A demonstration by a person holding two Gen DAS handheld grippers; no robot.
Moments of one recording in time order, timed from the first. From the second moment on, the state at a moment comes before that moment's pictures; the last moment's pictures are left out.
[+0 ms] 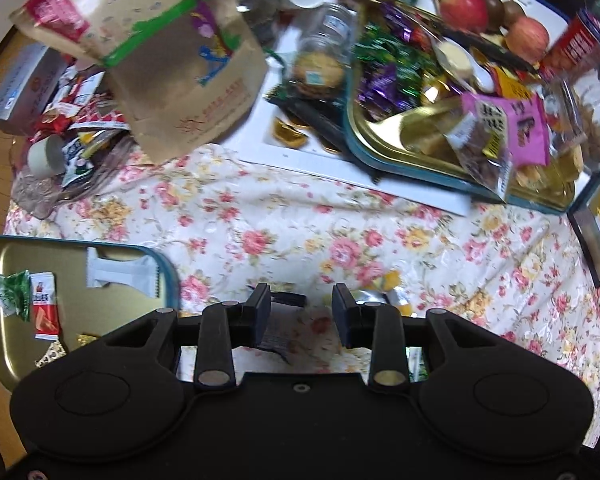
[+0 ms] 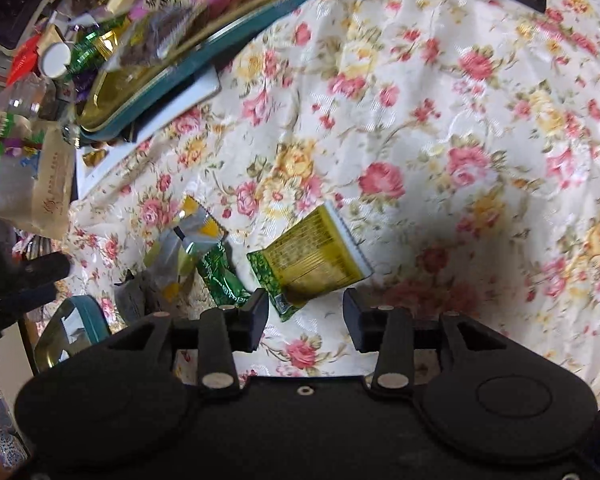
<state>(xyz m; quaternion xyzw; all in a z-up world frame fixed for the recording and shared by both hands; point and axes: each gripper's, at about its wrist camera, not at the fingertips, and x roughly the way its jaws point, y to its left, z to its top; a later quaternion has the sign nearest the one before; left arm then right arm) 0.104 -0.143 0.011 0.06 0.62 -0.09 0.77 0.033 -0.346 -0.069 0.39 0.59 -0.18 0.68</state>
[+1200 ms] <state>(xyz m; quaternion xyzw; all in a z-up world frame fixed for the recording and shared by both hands) 0.113 -0.087 -0.001 0.09 0.63 -0.07 0.77 0.091 -0.305 -0.066 0.28 0.57 -0.25 0.73</state>
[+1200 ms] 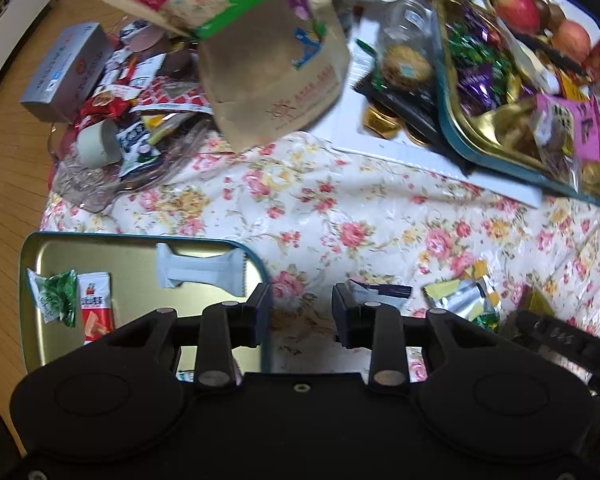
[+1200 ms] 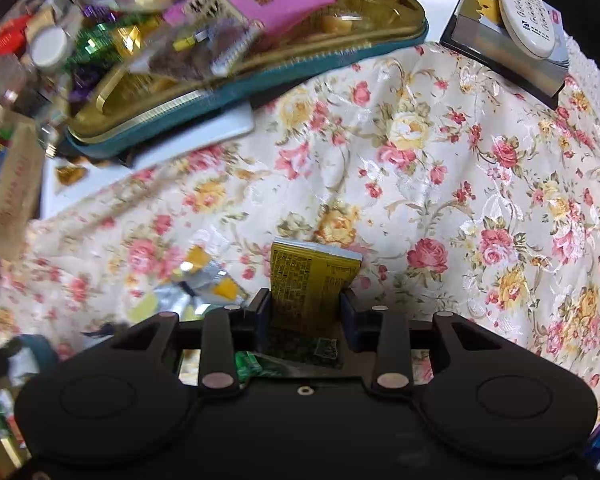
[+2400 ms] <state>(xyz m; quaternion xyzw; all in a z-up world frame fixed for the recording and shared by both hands) 0.060 -0.228 -0.051 0.15 0.66 -0.15 0.72 -0.001 -0.401 -0.011 0.33 0.53 -0.23 0.74</state>
